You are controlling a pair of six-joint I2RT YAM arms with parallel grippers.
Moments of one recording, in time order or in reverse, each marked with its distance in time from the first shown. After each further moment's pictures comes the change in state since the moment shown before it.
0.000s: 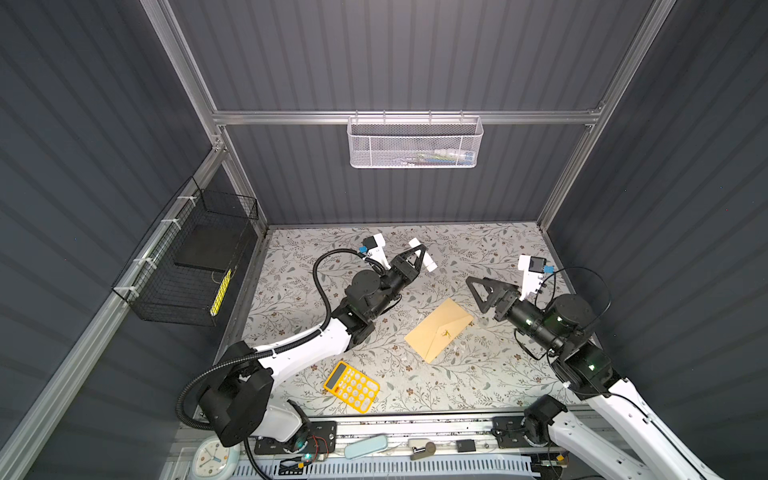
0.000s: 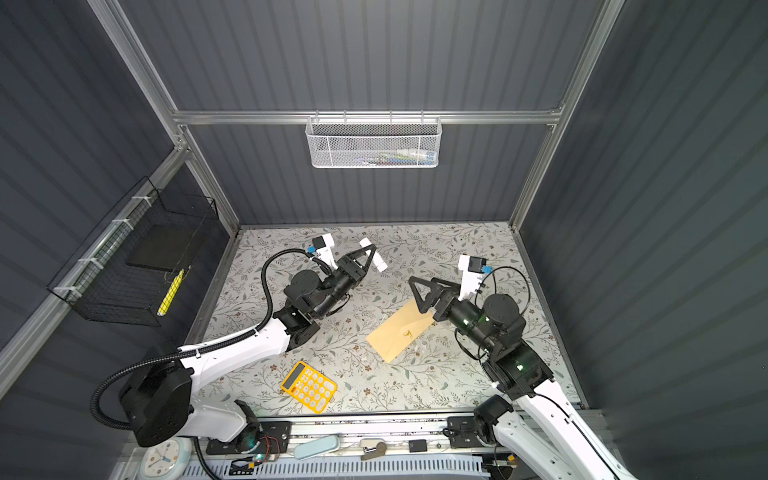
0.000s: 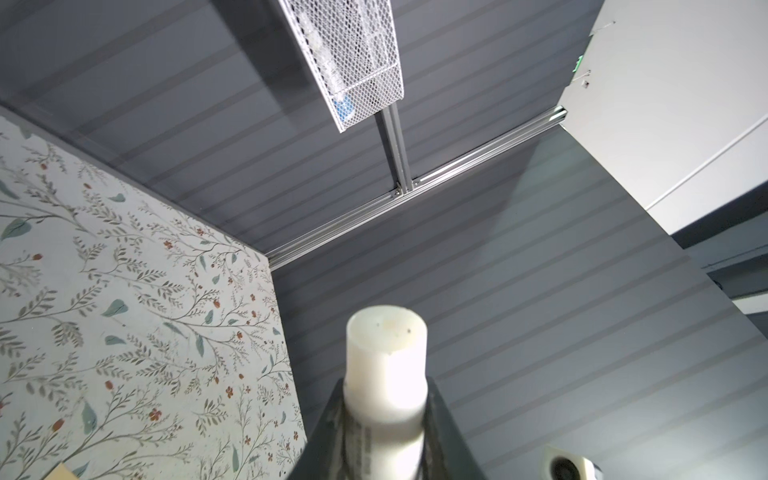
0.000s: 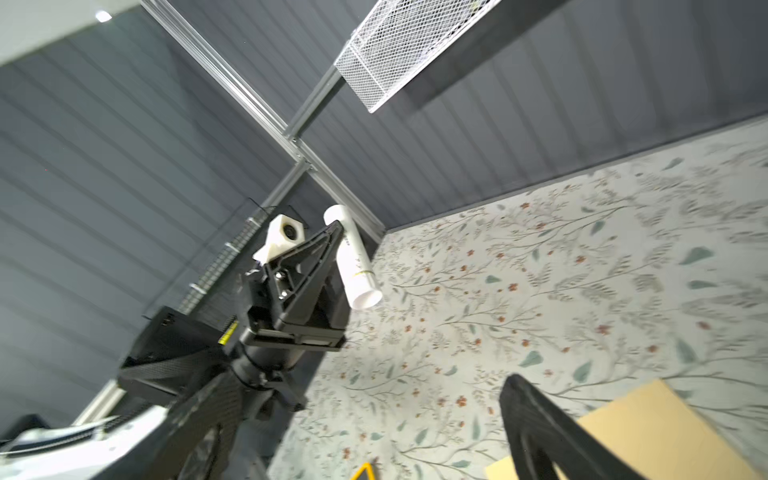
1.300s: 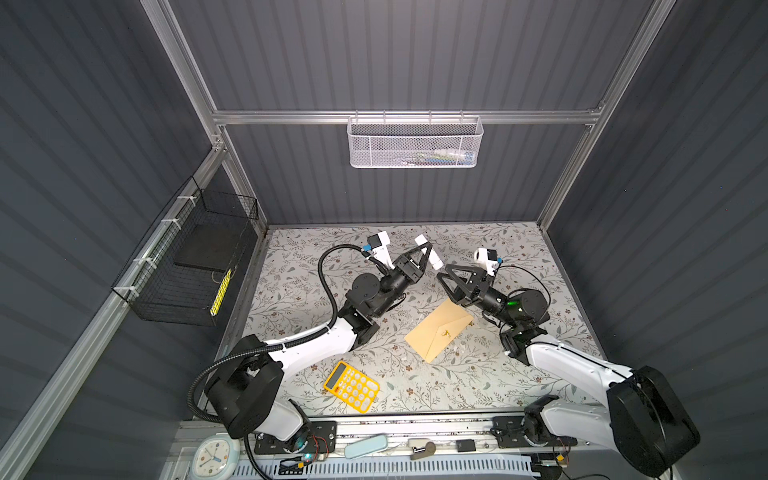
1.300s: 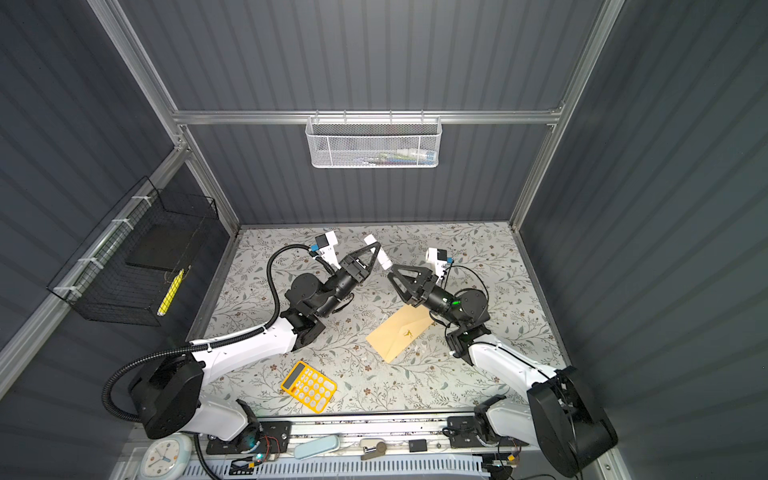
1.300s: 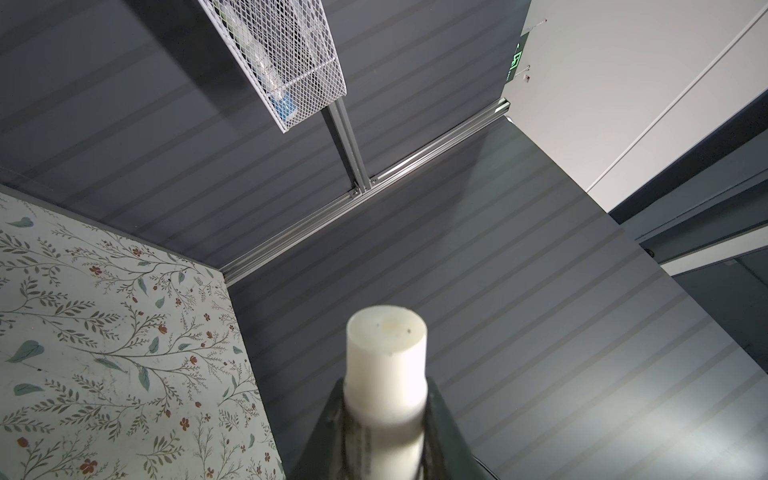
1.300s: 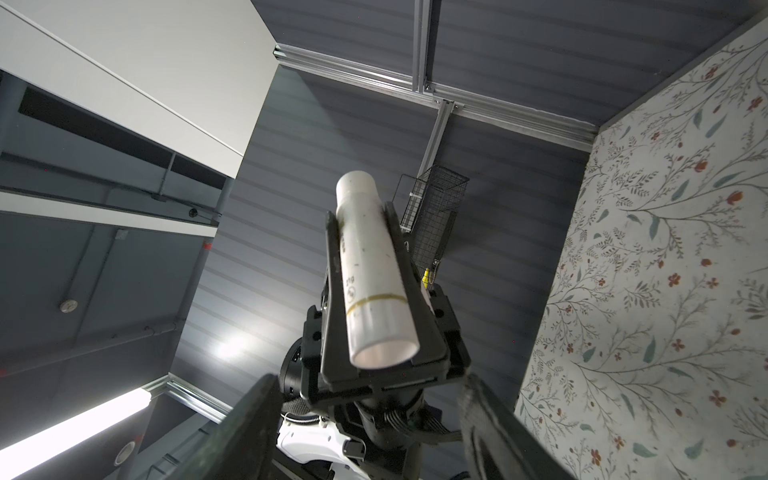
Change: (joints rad) left arm -0.020 0.040 0.000 0.142 0.034 0.030; right arm 0.006 0.558 -0.187 1.126 -0.327 0.681
